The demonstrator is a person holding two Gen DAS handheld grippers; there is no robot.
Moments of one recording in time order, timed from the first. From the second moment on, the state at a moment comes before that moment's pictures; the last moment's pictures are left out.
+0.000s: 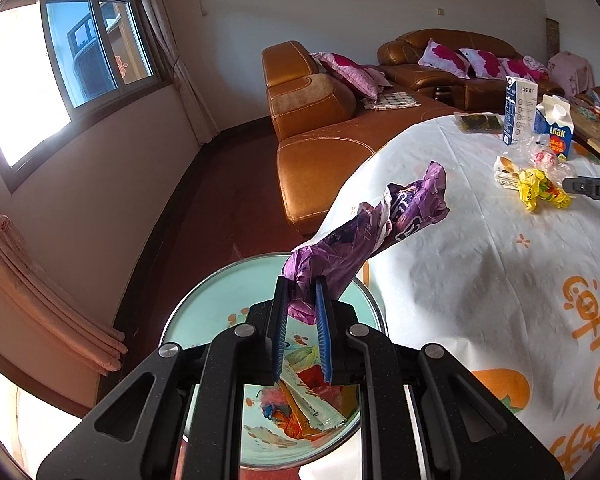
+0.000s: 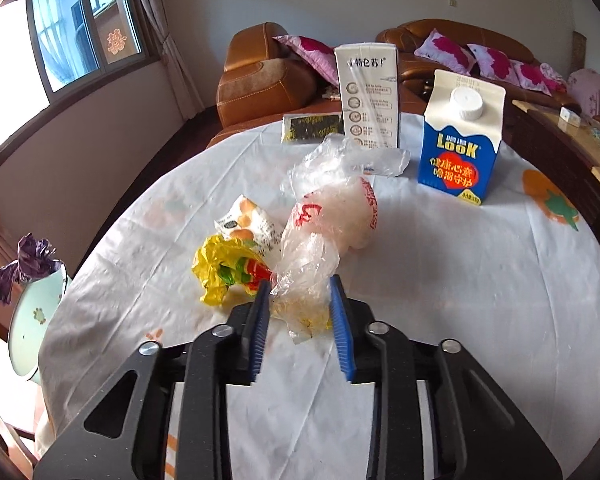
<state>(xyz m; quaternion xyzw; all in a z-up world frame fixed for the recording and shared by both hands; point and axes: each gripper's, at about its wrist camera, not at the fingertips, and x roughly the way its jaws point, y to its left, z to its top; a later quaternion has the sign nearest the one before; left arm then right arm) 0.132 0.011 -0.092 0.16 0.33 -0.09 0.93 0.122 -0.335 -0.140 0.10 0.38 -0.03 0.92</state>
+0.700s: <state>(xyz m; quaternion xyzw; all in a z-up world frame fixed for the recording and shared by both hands) 0.122 0.021 -0.085 0.16 0.32 -0.07 0.93 0.084 -0.295 -0.096 0.03 0.30 0.04 0.95</state>
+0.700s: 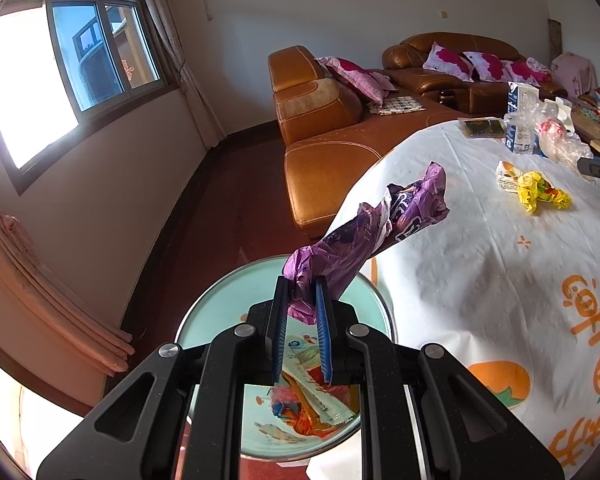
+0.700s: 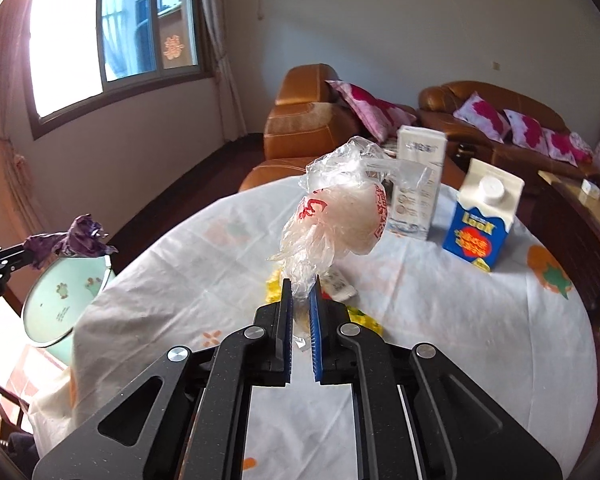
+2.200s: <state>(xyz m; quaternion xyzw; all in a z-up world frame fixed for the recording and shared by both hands) 0.117 0.123 -0.108 0.17 0.37 0.06 0.91 0.124 -0.110 -0.104 -0.12 0.29 0.27 0.91</state>
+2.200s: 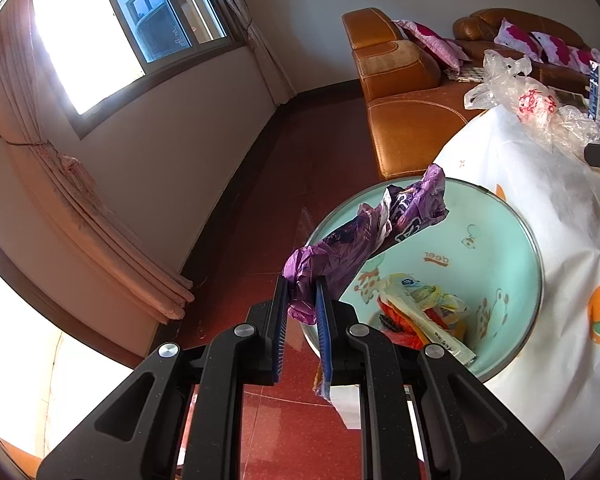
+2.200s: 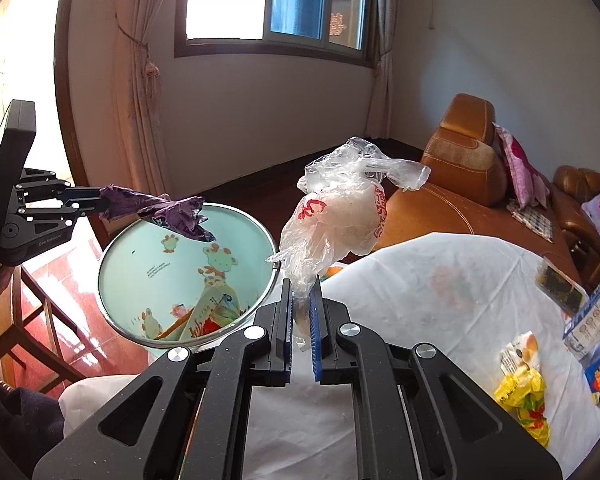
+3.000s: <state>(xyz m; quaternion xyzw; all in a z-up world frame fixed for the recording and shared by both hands) 0.117 0.119 -0.114 0.21 0.37 0.08 0.90 0.121 -0.064 -0.117 -0.22 0.29 0.30 0.88</state>
